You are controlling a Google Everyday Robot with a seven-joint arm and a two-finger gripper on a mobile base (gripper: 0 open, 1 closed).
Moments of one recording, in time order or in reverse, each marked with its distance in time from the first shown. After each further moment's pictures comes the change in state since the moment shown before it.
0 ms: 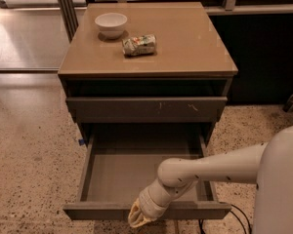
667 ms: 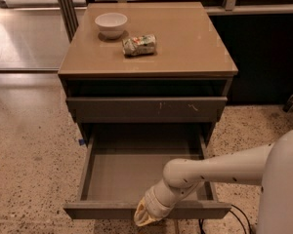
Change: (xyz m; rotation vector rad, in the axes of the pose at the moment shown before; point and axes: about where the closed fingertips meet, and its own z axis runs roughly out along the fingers) arm 0.014 0.006 -0.012 0.025 0.036 0.078
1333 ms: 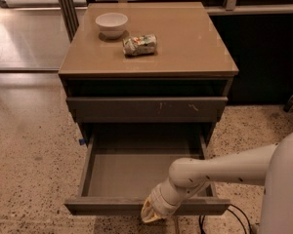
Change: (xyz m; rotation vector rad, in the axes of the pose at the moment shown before) arm 0.018 0.001 -0.013 0.029 0.049 0.068
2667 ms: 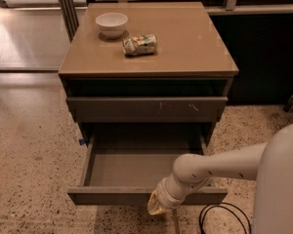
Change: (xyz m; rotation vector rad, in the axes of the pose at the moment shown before) arm 0.034 -0.015 -0.011 0.039 0.058 0.103
